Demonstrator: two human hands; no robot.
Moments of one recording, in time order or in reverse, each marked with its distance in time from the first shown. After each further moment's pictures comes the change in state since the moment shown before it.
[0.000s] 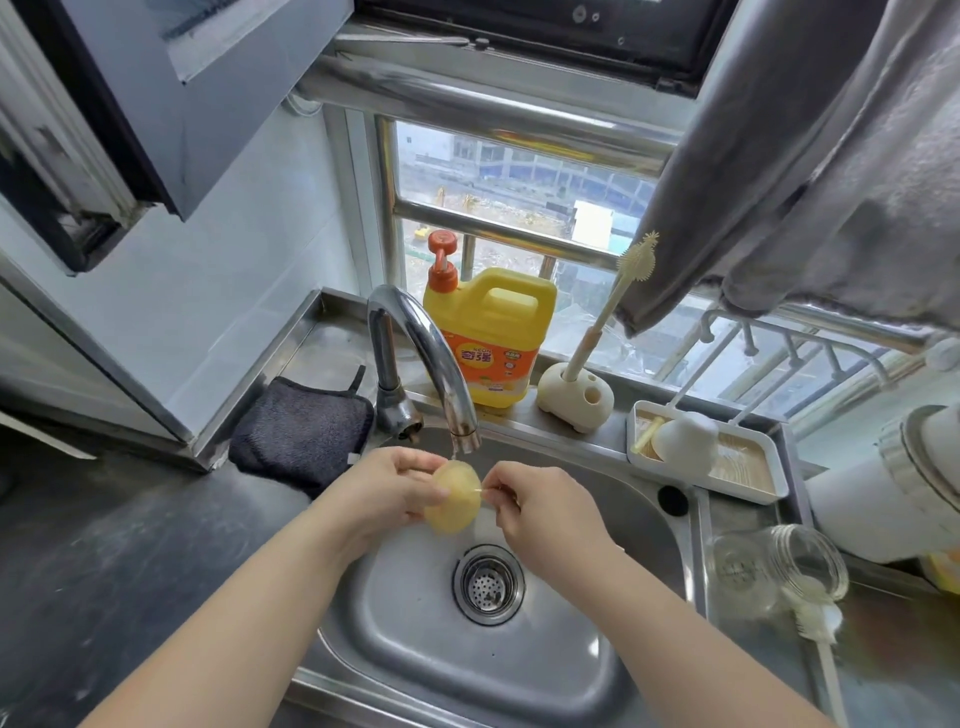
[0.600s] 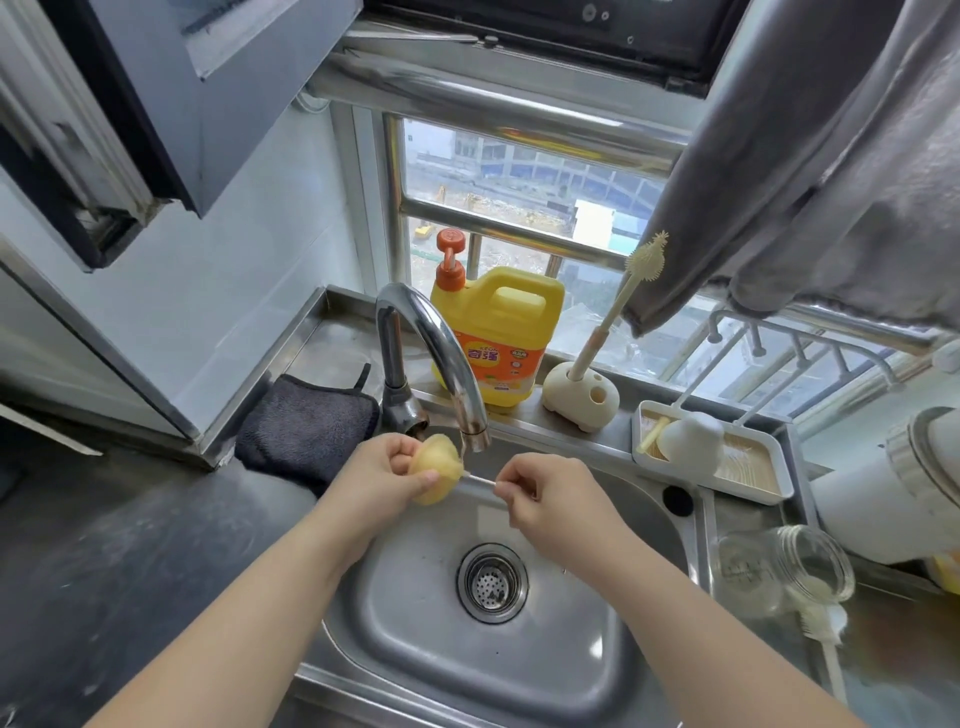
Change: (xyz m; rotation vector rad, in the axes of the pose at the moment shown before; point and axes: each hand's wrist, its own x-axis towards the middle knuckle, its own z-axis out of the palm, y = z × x) left_hand 0.004 -0.009 -0.008 0.037 0.160 0.197; right_hand 0.006 0.004 -0.003 0.139 0.010 0.040
